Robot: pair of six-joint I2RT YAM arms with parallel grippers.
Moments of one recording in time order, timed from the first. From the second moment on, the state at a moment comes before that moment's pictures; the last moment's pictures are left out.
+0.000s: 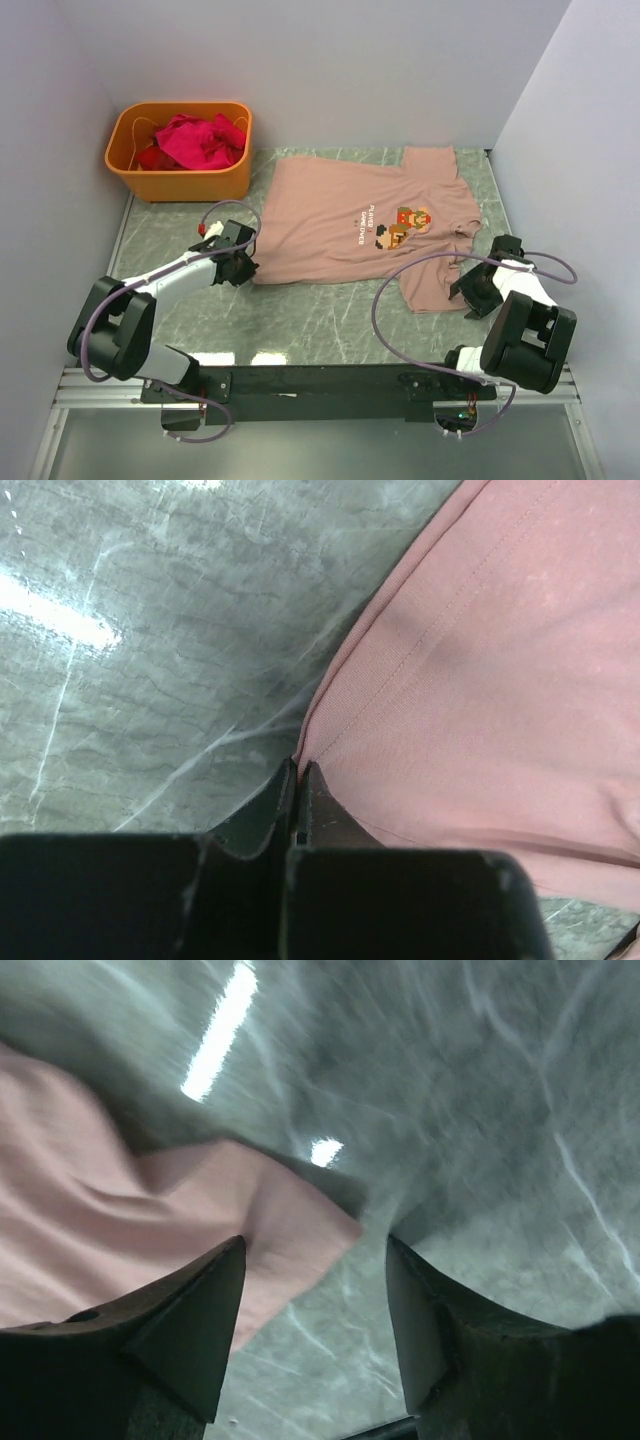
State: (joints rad) left arm -0.43 1.41 0.73 -0.38 -0.22 -1.06; right arm -0.42 1.32 0.66 -0.69 -0.02 0.57
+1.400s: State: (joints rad) left arm -0.46 1.21 1.49 -0.33 -0.51 -0.77; right arm -0.35 1.10 1.93 -0.77 0.05 0.59
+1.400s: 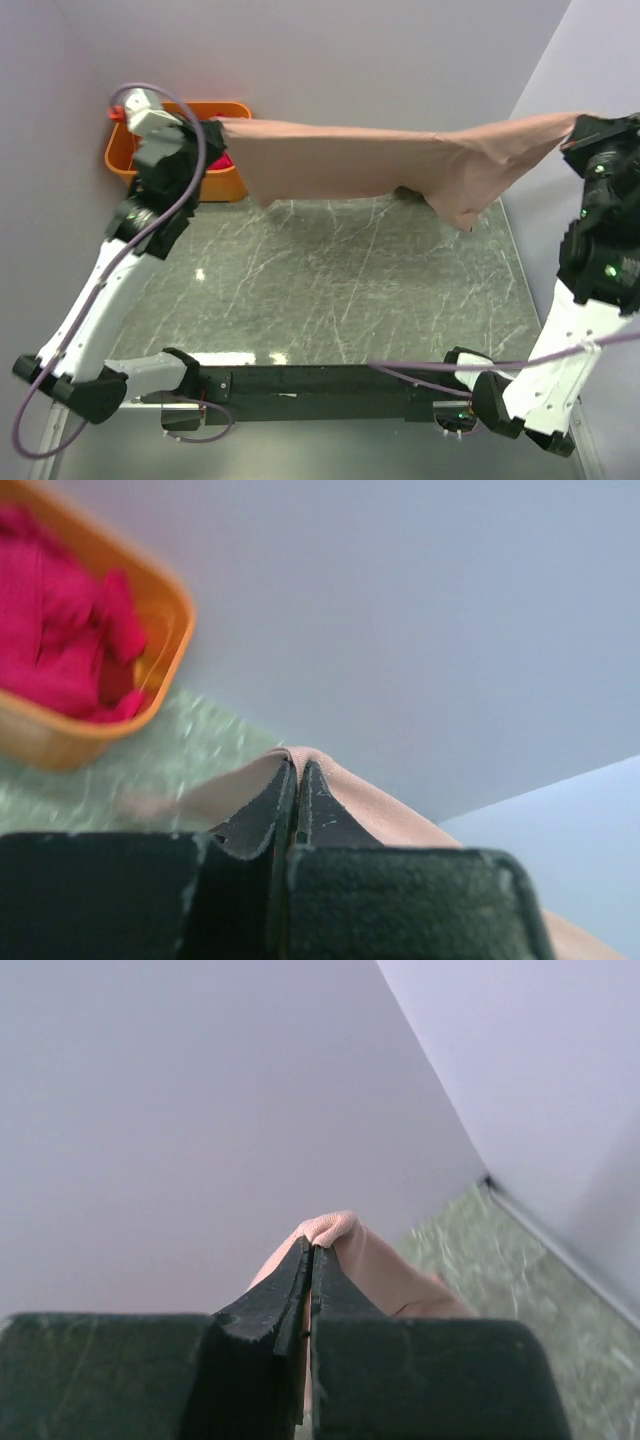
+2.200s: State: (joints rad) left arm -0.46 0.99 1.71 -0.21 -0.35 -0.59; right arm -0.35 0.93 2.23 -0.67 0.08 0.38
